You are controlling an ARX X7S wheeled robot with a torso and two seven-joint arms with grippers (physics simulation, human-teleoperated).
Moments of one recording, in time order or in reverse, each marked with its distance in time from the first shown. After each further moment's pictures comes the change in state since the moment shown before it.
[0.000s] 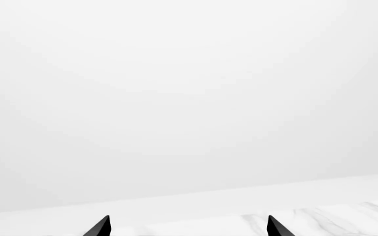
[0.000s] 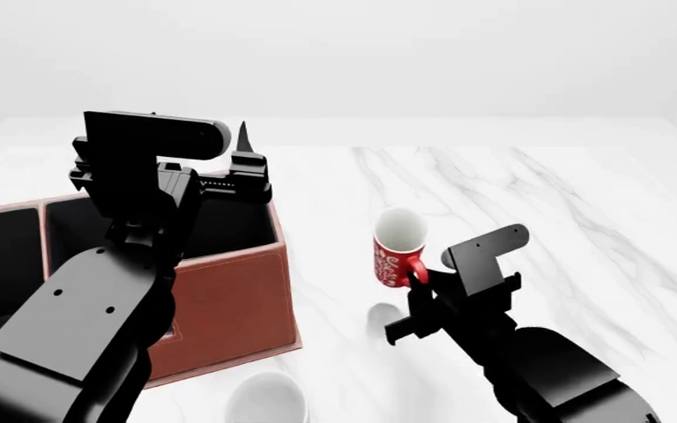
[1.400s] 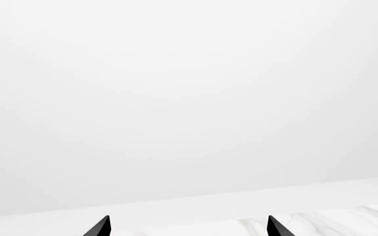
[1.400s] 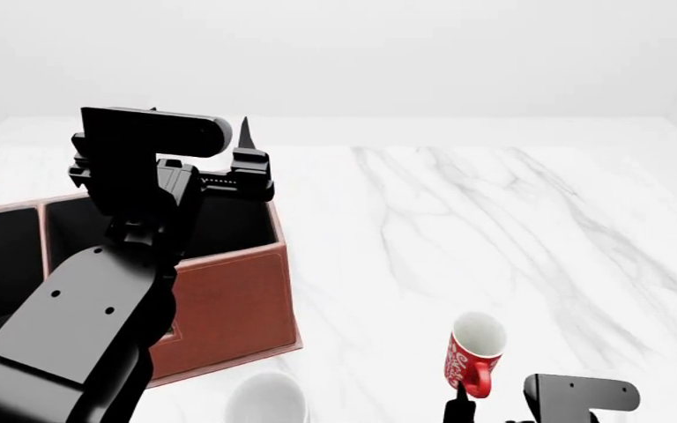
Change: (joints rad) left arm -0.005 0.025 -0.012 0.030 0.029 -0.028 0.025; right arm -0.625 -0.112 0.370 -0.431 0.069 0.073 0.309
